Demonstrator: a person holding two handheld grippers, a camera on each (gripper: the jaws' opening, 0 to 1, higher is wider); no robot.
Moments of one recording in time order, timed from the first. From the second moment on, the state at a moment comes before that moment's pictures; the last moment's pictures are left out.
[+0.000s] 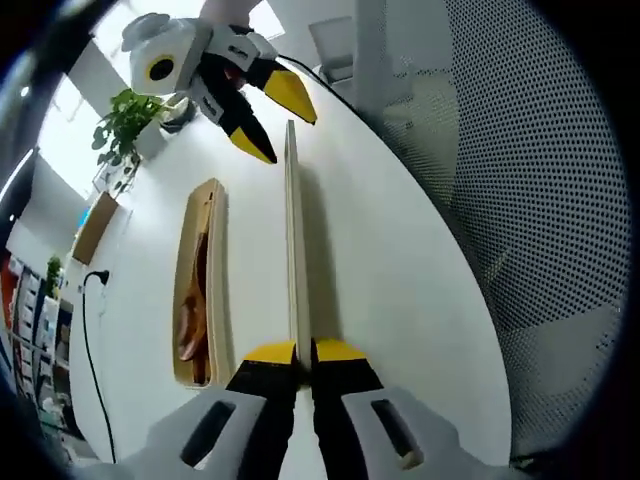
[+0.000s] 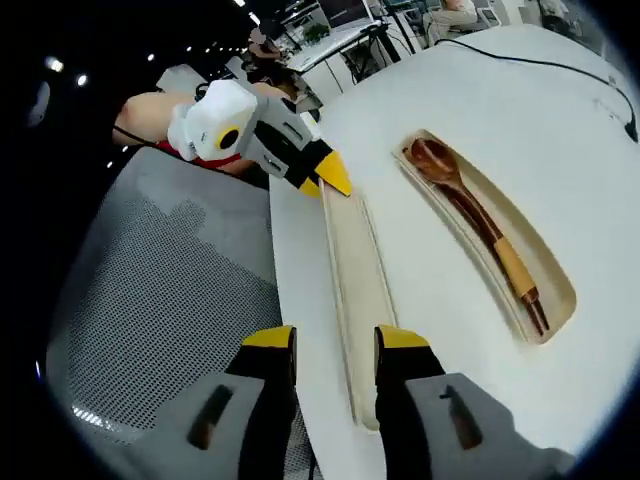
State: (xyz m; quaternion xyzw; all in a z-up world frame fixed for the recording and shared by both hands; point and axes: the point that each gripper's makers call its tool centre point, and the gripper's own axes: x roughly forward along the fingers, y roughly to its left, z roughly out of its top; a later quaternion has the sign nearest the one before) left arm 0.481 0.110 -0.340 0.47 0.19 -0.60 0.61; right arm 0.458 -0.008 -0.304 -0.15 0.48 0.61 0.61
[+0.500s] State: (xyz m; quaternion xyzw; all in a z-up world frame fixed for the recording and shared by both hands) left arm 0.463 0.109 -0.336 0.34 0.28 -0.62 0.65; right arm 0.463 -0.014 -0.329 -0.39 0.40 0.59 0.58
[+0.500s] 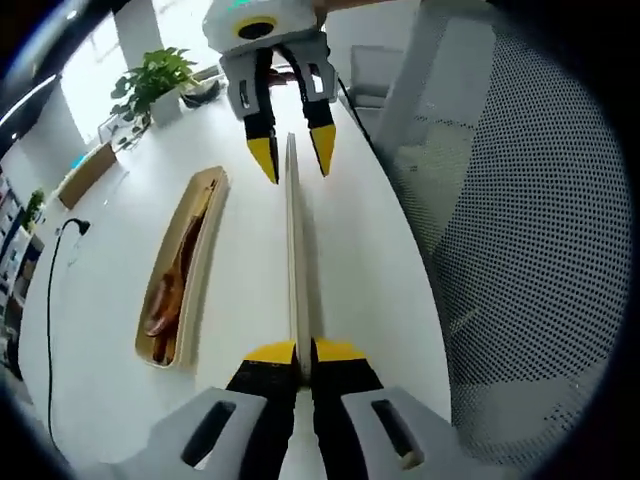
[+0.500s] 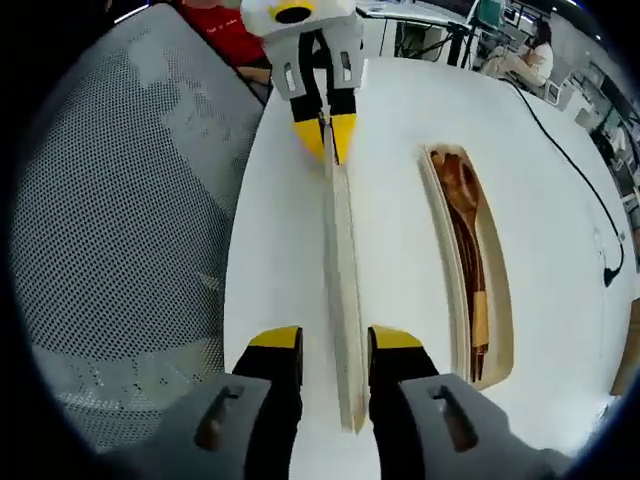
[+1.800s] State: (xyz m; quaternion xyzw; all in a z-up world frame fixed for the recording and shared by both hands) left arm 0.433 0.069 -0.281 -0.10 0.51 -0.59 0.62; right arm 0.483 -0.005 -0.312 -0.60 0.15 0.53 0.57
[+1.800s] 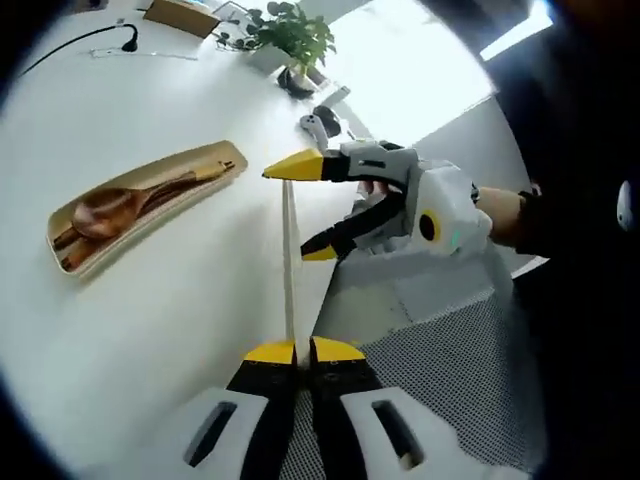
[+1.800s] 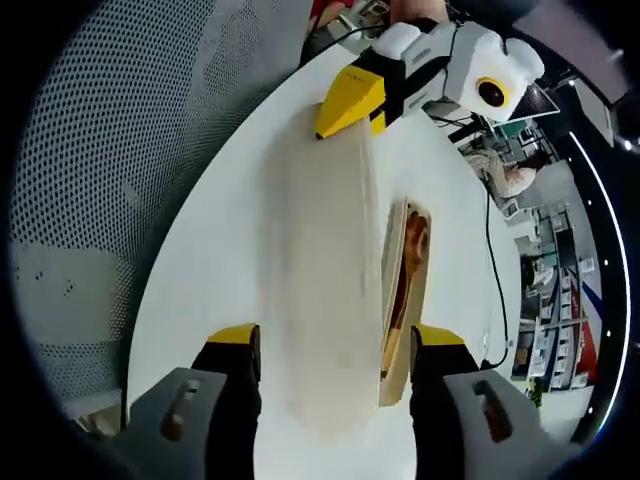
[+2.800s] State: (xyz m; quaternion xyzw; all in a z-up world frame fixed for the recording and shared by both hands) left arm 0.468 0.085 -0.235 -0.22 0.47 -0.59 0.63; right arm 0.490 0.009 -0.289 -0.51 0.21 0.56 0.63
